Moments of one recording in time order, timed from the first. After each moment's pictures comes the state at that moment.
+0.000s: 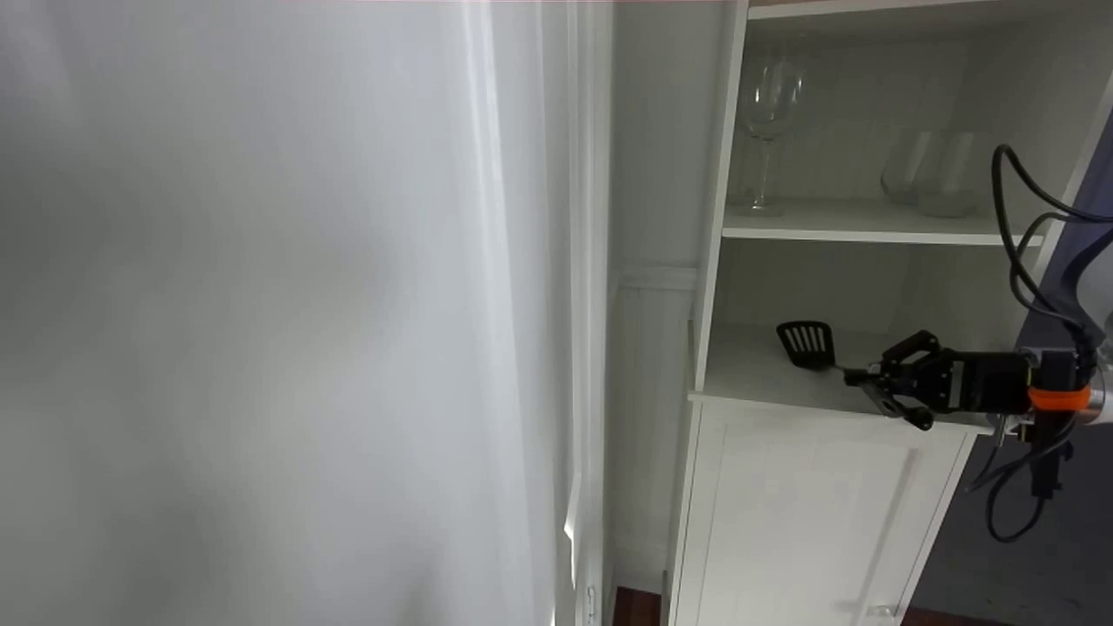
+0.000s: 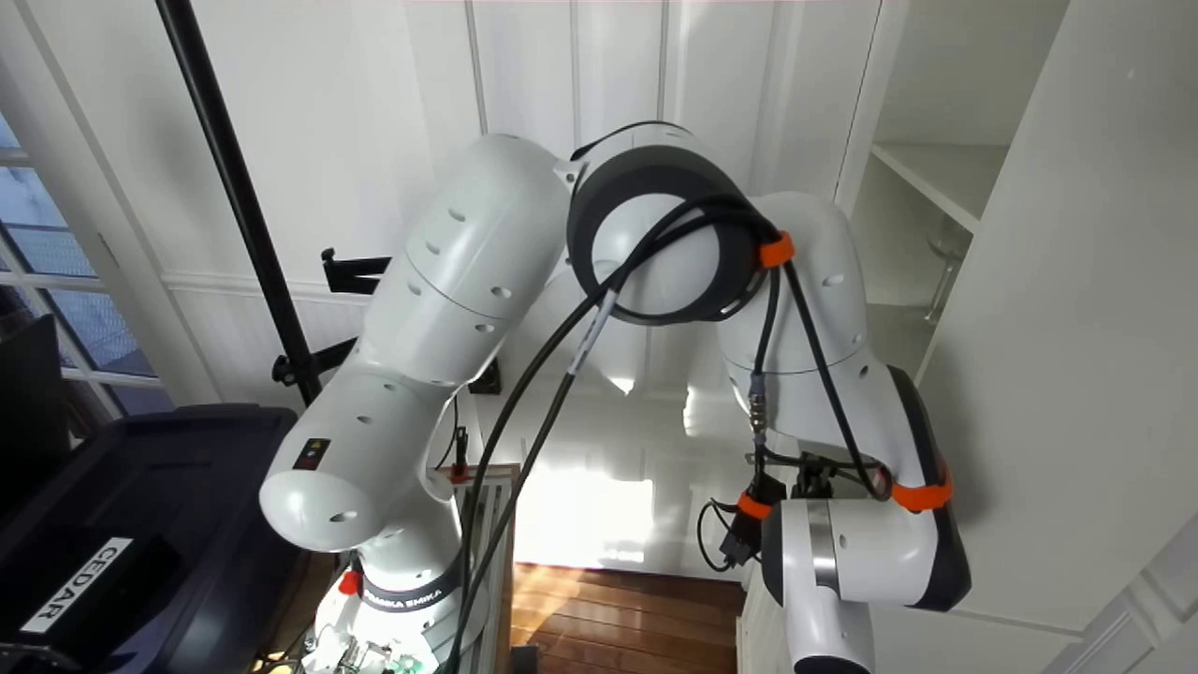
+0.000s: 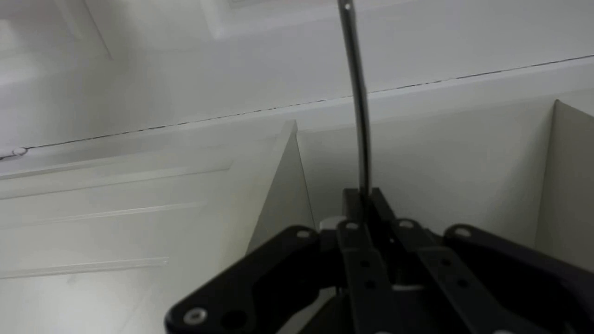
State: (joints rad) arm -0.08 0.62 -0.08 -2.22 1.74 1.72 -1.09
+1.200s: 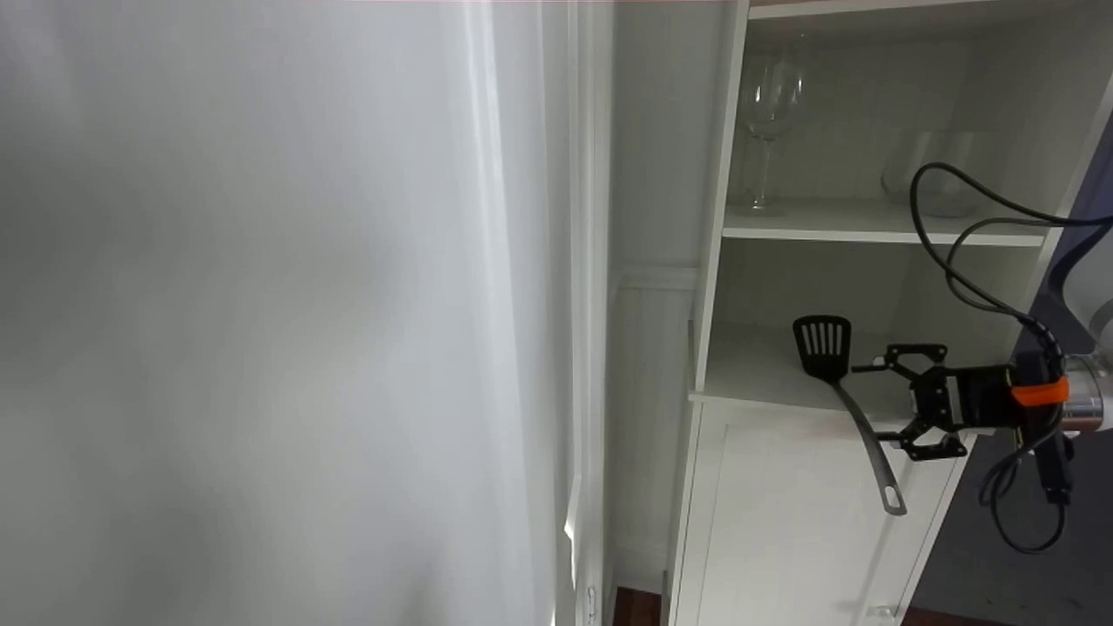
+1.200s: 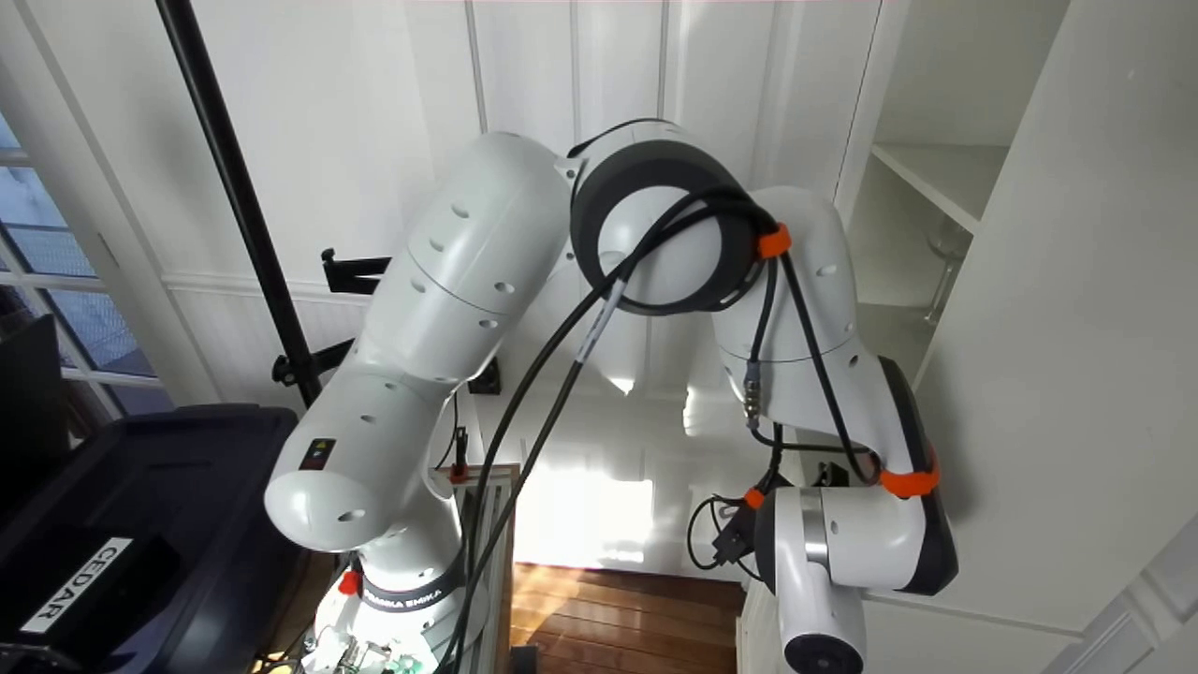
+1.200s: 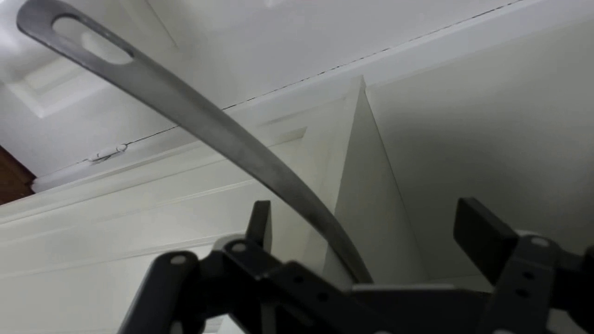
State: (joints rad) arm -0.04 0.61 -0.09 -2.23 1.79 1.92 -0.89
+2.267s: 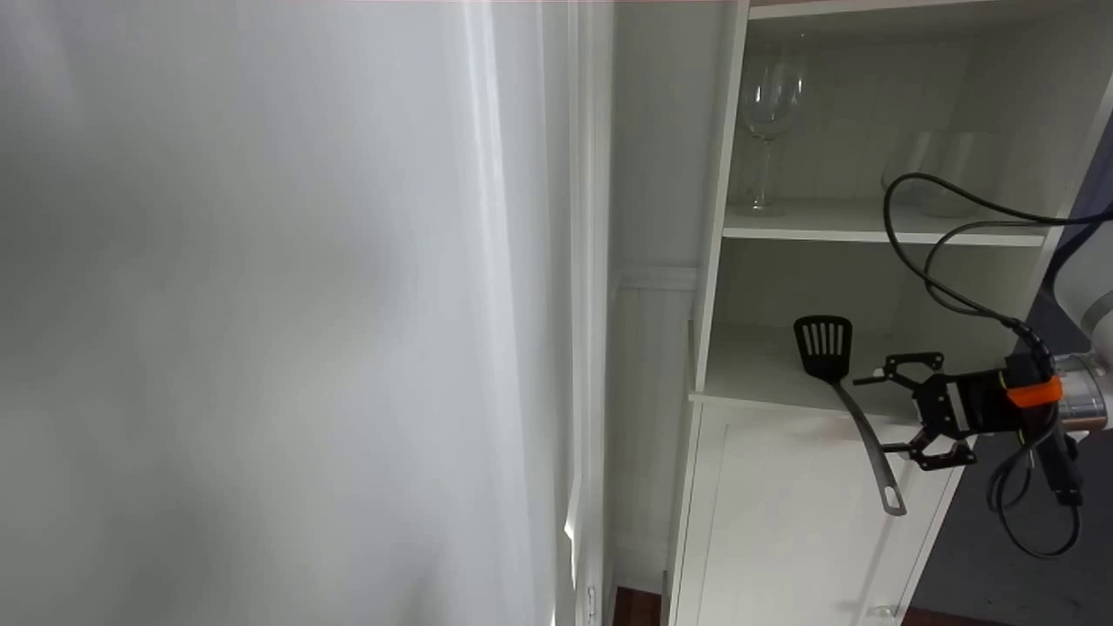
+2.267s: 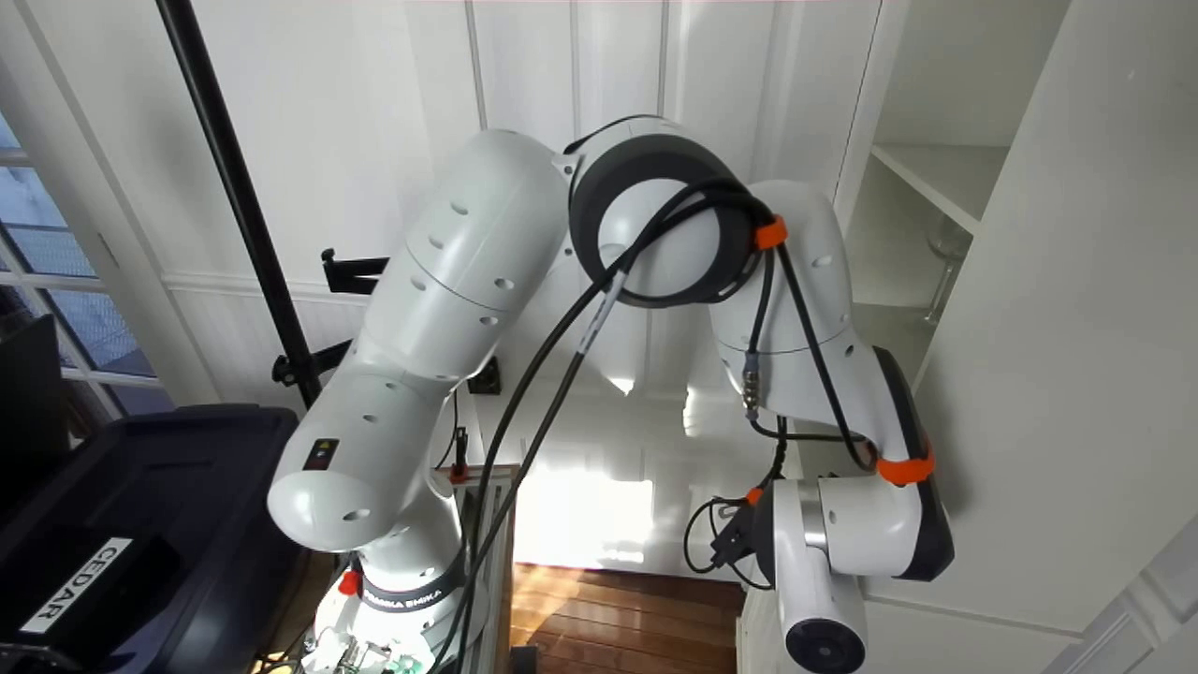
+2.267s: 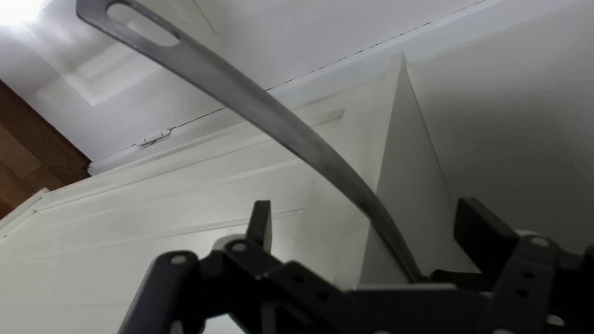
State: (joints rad) arm -0.01 0.60 -0.10 -2.23 1.78 2.03 -0.83
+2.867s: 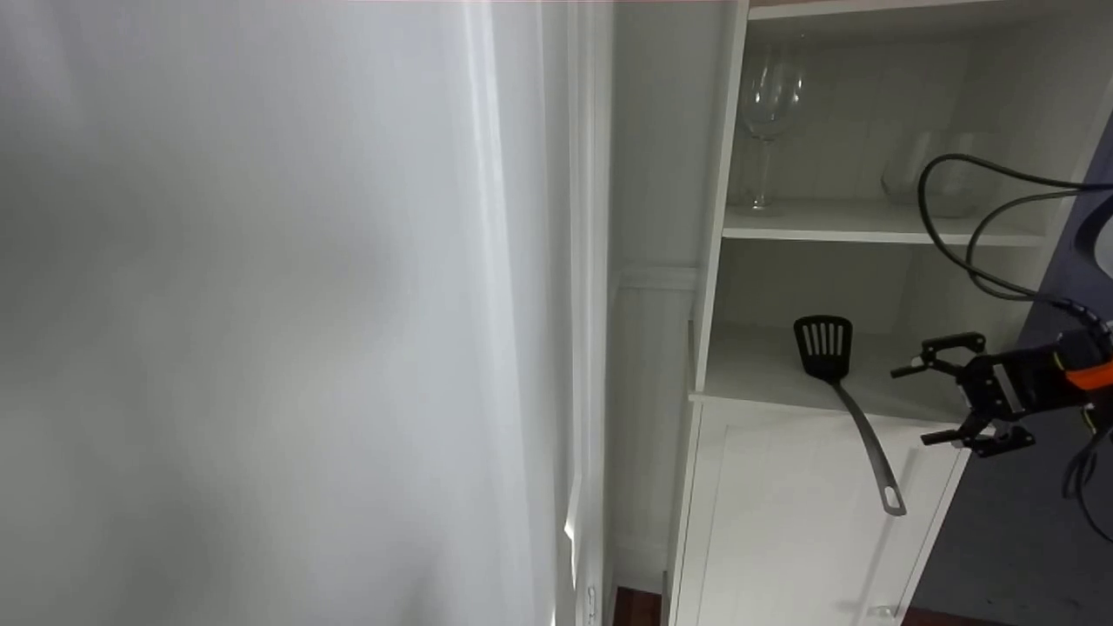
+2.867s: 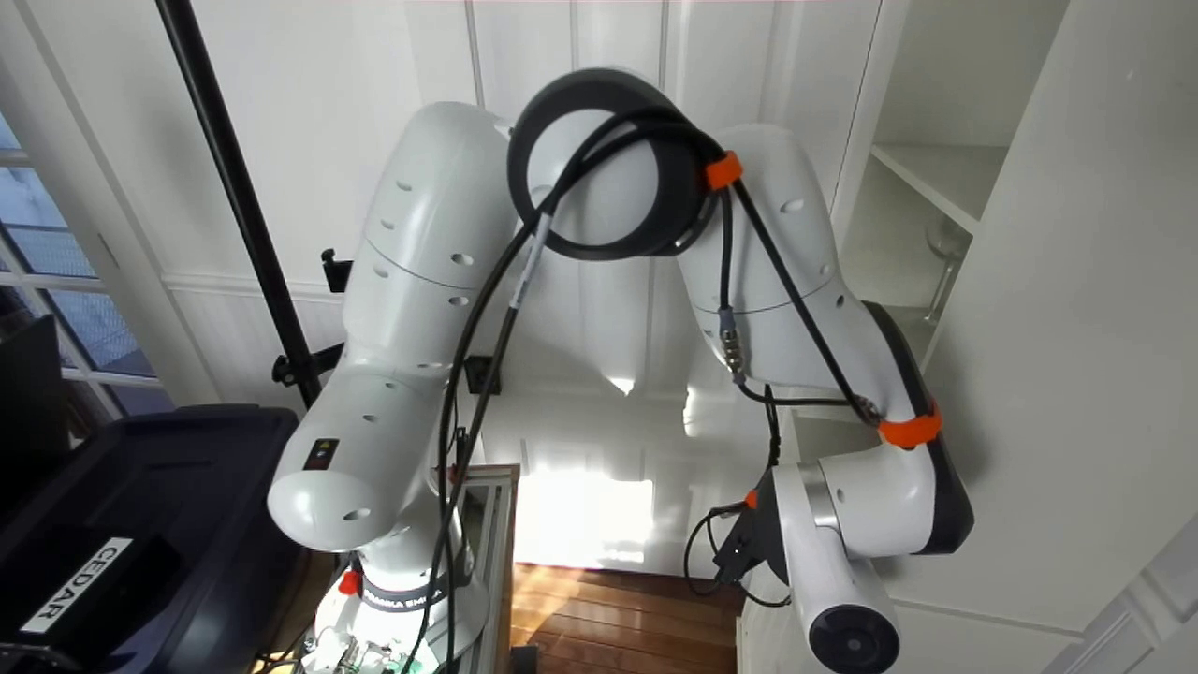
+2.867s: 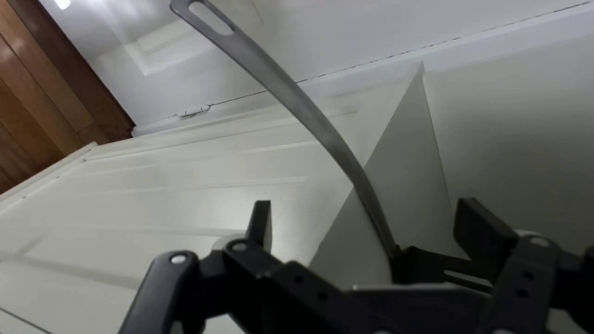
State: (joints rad) arm -0.01 0.46 -0.15 -2.31 1.62 2.12 -0.83
